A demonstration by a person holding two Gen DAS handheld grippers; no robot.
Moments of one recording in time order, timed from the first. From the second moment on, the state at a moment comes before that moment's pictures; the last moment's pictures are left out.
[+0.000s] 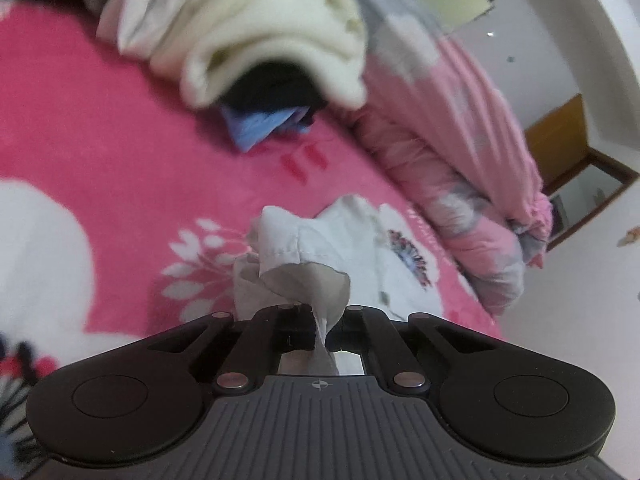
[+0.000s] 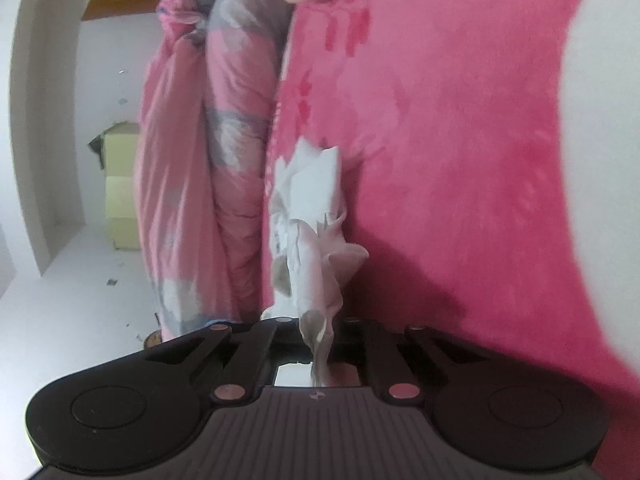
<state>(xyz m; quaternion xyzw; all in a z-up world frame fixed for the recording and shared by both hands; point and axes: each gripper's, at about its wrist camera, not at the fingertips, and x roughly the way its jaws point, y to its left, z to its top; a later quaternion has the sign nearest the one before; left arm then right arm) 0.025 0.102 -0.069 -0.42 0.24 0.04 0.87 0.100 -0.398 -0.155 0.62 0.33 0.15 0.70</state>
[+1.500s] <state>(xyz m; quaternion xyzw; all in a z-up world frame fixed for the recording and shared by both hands) -0.037 0.120 -0.056 -0.29 0.36 -0.01 0.89 -0.020 -0.447 -0.111 0.51 0.32 0.12 0.79</state>
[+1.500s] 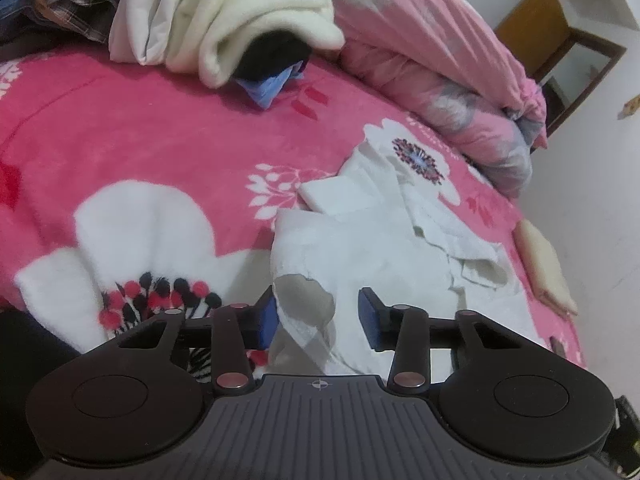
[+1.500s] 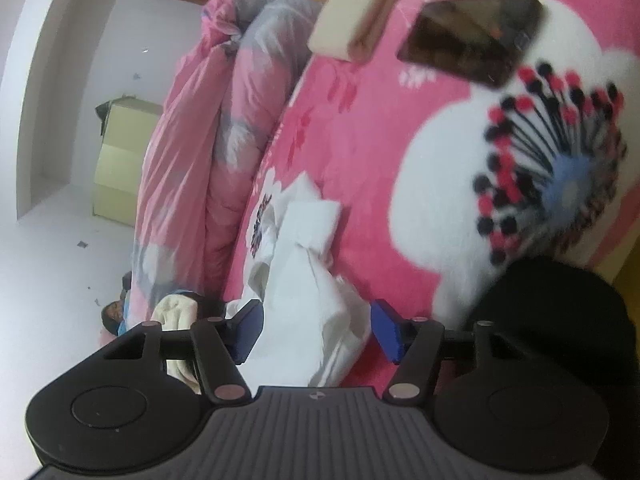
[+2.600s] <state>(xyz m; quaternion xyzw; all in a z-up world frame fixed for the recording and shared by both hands) 0.019 0.132 -0.033 -0.35 0.35 -0.06 0.87 0.028 -0.440 -0.093 0.51 0.32 0.17 0.78</state>
